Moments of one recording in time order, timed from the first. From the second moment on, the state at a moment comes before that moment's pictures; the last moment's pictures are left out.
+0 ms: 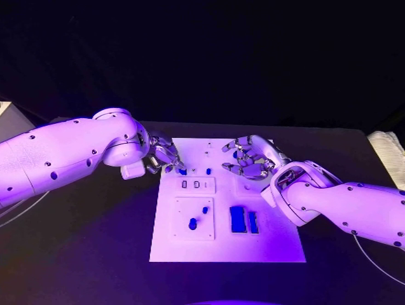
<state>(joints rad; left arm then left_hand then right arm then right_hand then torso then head) 1.38 -0.69 -0.03 1.37 -0.81 0.26 -0.55 1.17 -0.23 0.72 0.16 0.35 0.88 0.07 0.75 0.60 1.18 -0.01 0.95 0.65 1.47 -0.06 1.46 1.30 0.12 1.25 0.04 1.36 1.11 1.22 -0.78 -0.17 1.62 -1.06 -0.71 -0.02 1.48 -0.22 0.28 0.27 0.27 0.85 0.17 0.28 0.21 1.09 0.08 1.14 0.96 1.47 0.01 1.37 1.18 0.10 1.36 0.10 0.96 1.23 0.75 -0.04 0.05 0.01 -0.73</state>
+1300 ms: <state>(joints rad) 1.42 -0.47 -0.06 1.03 -1.02 0.41 -0.55 1.17 -0.23 0.71 0.15 0.49 0.90 0.06 0.75 0.61 1.20 0.00 0.97 0.68 1.47 -0.07 1.47 1.31 0.12 1.26 0.04 1.38 1.14 1.22 -0.78 -0.17 1.63 -1.05 -0.71 -0.03 1.48 -0.22 0.29 0.27 0.27 0.84 0.17 0.28 0.21 1.09 0.08 1.14 0.96 1.47 0.01 1.37 1.18 0.10 1.36 0.10 0.96 1.22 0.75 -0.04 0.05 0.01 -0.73</state>
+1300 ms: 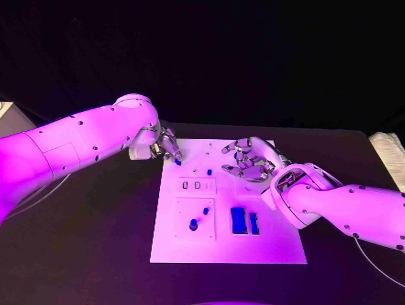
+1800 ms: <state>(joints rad) 1.42 -0.46 -0.06 1.02 -1.03 0.40 -0.55 1.16 -0.23 0.71 0.14 0.51 0.90 0.06 0.75 0.62 1.20 0.00 0.98 0.70 1.47 -0.07 1.47 1.31 0.11 1.26 0.04 1.39 1.14 1.22 -0.78 -0.17 1.63 -1.05 -0.71 -0.03 1.48 -0.23 0.29 0.27 0.27 0.84 0.17 0.28 0.21 1.09 0.08 1.14 0.95 1.47 0.01 1.37 1.18 0.10 1.36 0.10 0.96 1.22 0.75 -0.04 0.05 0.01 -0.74</state>
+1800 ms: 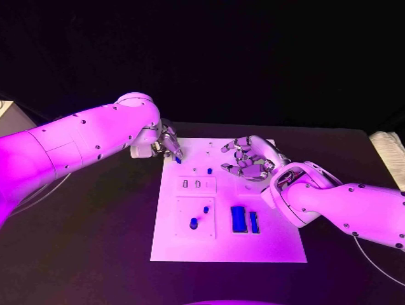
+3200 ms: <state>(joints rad) 1.42 -0.44 -0.06 0.99 -1.03 0.41 -0.55 1.12 -0.23 0.69 0.13 0.51 0.89 0.05 0.76 0.64 1.23 -0.02 0.99 0.70 1.46 -0.07 1.47 1.31 0.10 1.26 0.04 1.39 1.14 1.22 -0.78 -0.17 1.63 -1.05 -0.71 -0.02 1.48 -0.23 0.29 0.27 0.28 0.84 0.17 0.28 0.21 1.08 0.08 1.14 0.94 1.47 0.01 1.37 1.18 0.10 1.36 0.10 0.96 1.22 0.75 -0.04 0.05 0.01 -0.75</state>
